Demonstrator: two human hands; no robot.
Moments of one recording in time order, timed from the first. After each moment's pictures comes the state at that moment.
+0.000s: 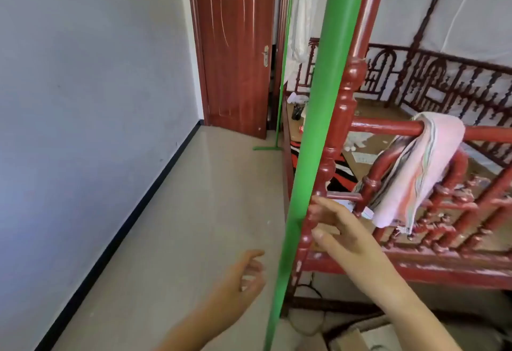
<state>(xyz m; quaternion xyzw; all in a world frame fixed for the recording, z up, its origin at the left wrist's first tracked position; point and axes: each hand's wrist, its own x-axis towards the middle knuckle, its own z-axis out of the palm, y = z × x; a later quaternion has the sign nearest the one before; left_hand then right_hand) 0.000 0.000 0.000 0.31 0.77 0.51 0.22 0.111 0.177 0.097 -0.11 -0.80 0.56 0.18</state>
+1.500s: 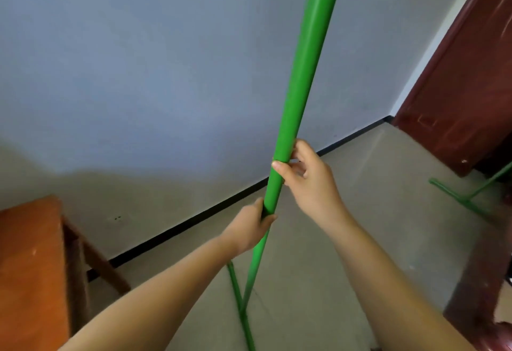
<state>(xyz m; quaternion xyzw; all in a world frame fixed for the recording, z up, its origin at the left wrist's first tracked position) -0.055 -0.291 -0.012 -0.03 0.91 0.42 0.03 -0.083 -0.174 0.092 0.23 -0.79 0.57 0.02</state>
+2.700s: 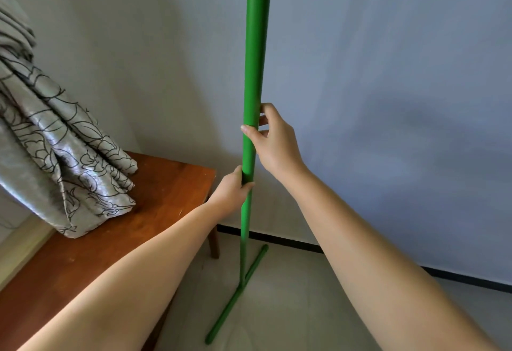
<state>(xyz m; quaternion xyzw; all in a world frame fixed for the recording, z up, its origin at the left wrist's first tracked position) -0.043 -0.602 -0.007 -0.46 0.78 0.39 -0.16 -0.132 -0.557 0.101 0.53 -0.67 0.48 -0.16</state>
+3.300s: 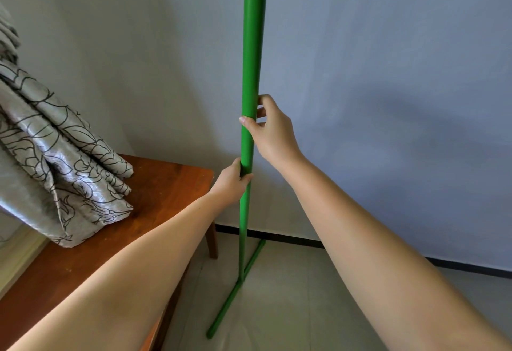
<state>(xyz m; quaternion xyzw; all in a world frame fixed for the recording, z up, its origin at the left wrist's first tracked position) -0.045 -0.624 -0.007 -0.45 0.77 0.42 -0.16 -0.130 -0.579 0.103 0.51 -0.69 0.49 -0.16</state>
